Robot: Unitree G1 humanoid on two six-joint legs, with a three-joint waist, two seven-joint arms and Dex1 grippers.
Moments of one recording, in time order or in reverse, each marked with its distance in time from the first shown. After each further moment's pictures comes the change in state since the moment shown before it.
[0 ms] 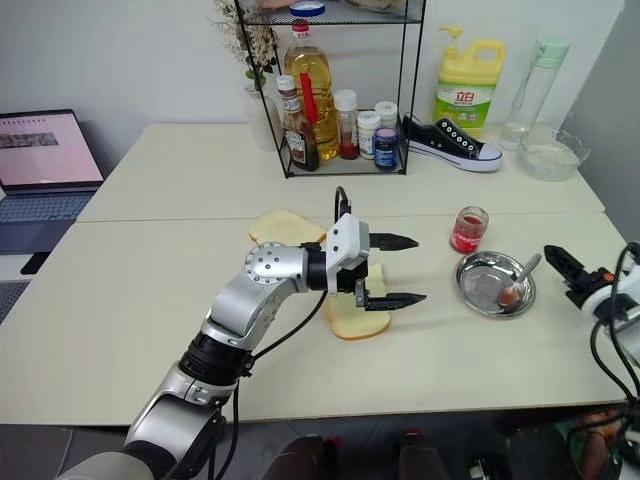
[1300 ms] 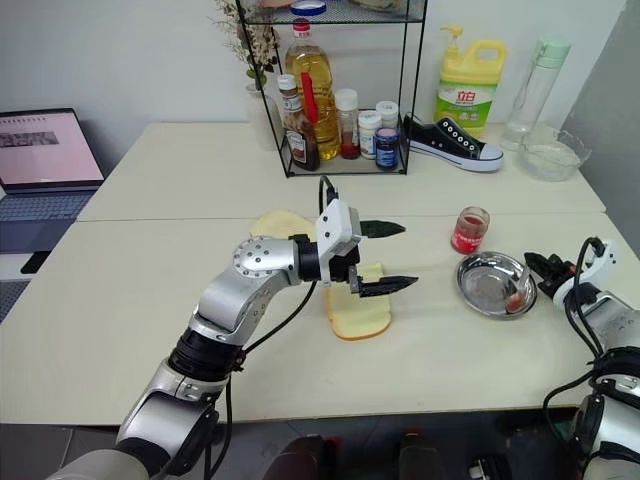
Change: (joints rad) left arm -0.042 0.023 0.027 -0.005 -0.023 0.032 0.078; right arm -0.207 0.000 0.006 0.355 -0.196 -0.060 0.247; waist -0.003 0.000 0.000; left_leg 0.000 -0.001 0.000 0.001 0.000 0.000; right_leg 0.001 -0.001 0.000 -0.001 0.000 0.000
